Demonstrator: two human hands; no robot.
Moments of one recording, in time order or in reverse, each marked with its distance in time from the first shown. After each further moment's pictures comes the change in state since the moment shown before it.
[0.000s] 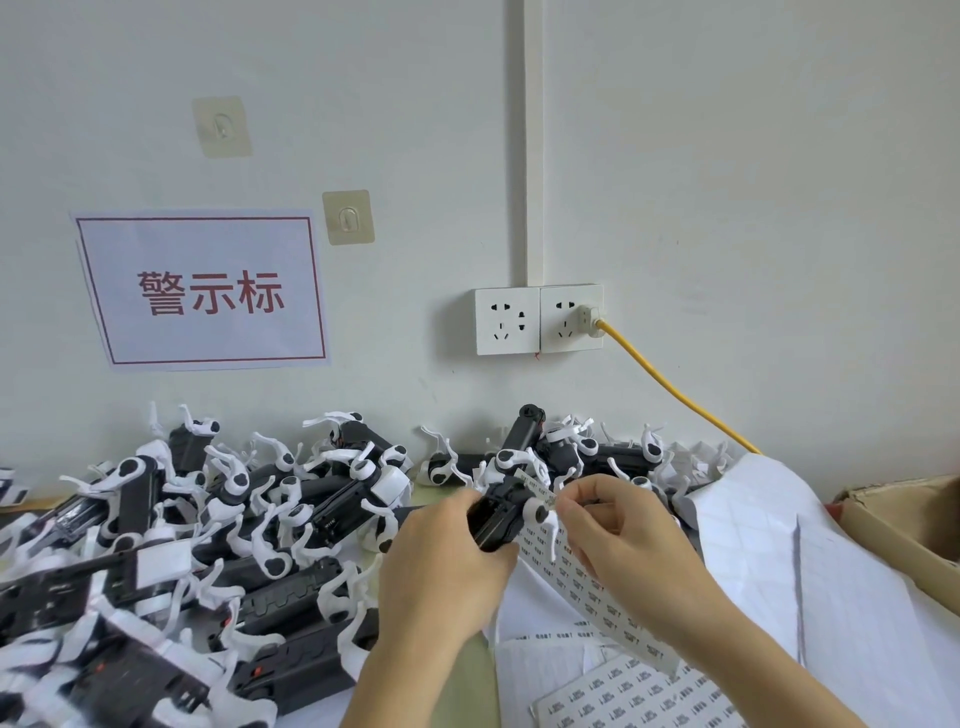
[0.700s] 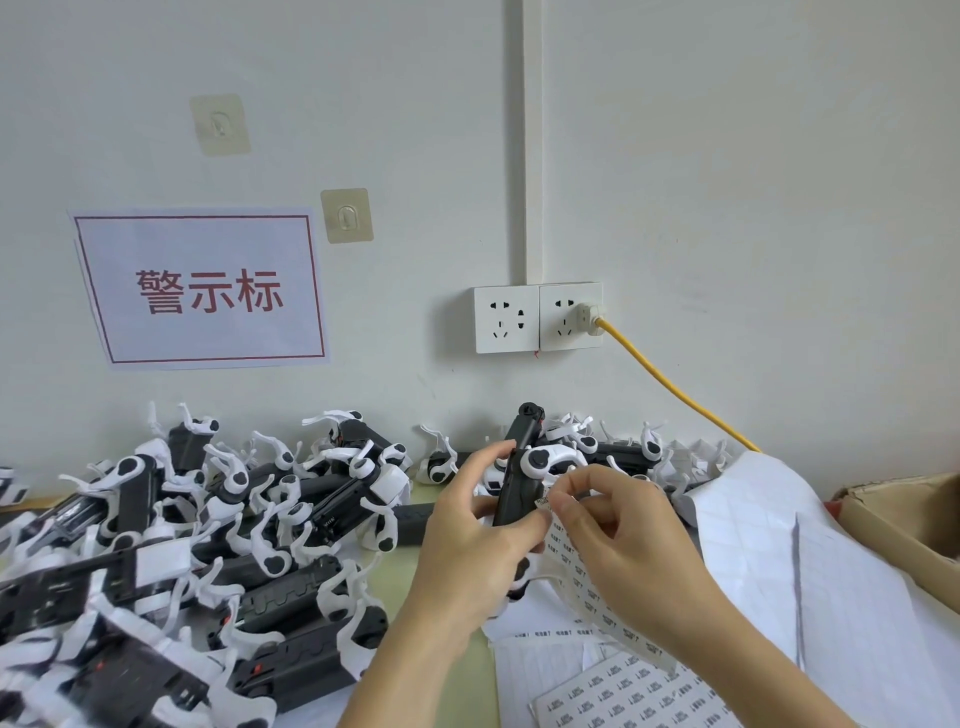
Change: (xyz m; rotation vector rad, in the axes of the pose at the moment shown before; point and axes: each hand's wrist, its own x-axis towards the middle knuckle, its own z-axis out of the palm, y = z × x) left_hand 0.001 0.017 0.004 -0.837 -0.178 -0.108; right_hand -0.001 -0.001 0.001 -0.025 0.043 -0.205
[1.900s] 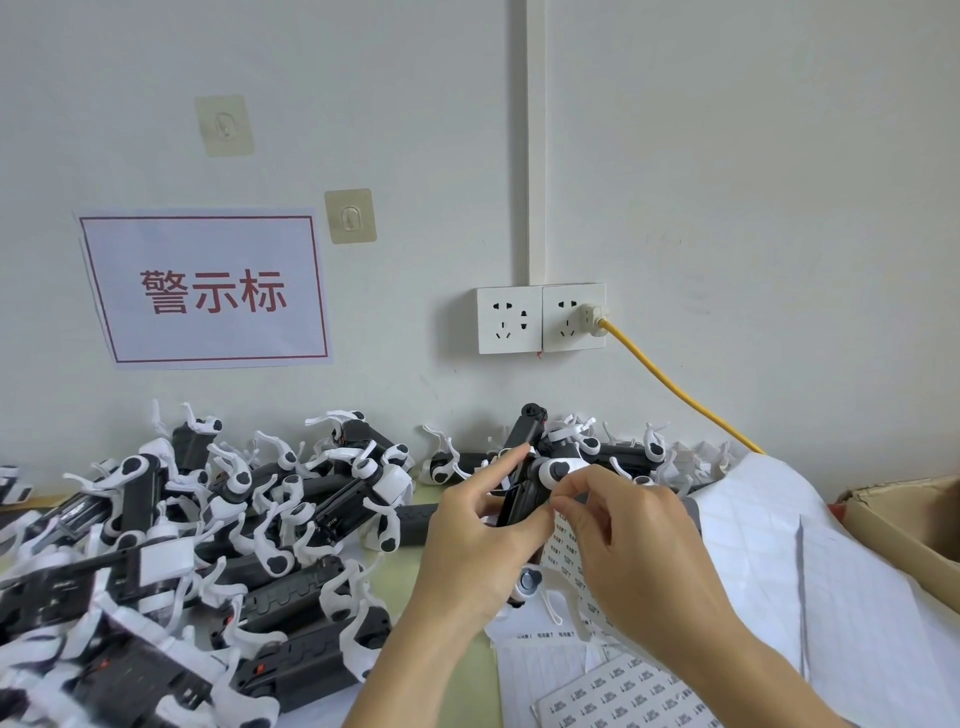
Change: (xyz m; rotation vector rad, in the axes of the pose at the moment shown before) left_hand 0.006 -0.006 0.000 0.003 -0.024 0.059; right_hand -0.002 -0.003 0.002 -0.540 0.104 -0.112
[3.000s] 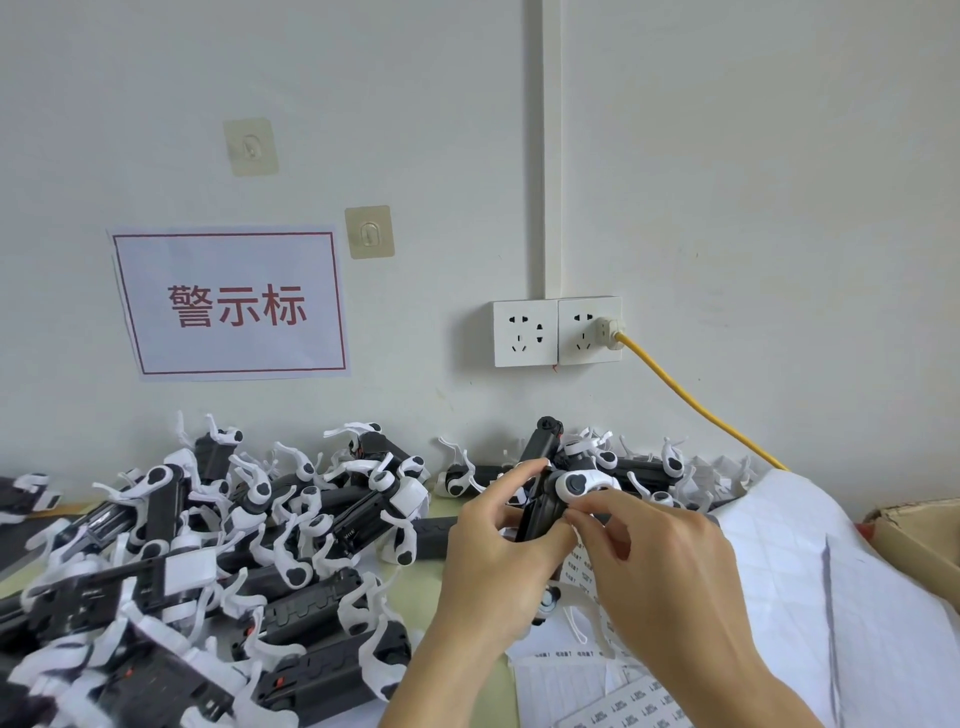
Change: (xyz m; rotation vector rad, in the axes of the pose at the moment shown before) left_hand -0.001 0.003 0.005 -0.008 0.057 -0.005; right_hand -0.002 -0.003 0.007 -0.103 0.269 -0.114
